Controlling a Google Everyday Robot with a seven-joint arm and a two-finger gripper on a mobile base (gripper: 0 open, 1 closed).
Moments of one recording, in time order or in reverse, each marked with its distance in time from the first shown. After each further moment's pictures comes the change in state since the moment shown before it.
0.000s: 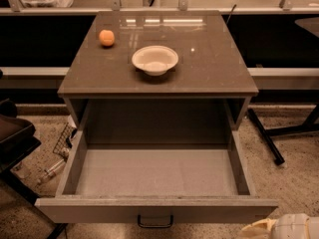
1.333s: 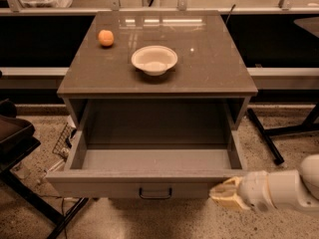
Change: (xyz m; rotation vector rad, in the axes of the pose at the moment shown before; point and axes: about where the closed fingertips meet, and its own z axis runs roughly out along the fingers) arm -0.067 -0.080 0.067 -0.059 -0.156 -0.143
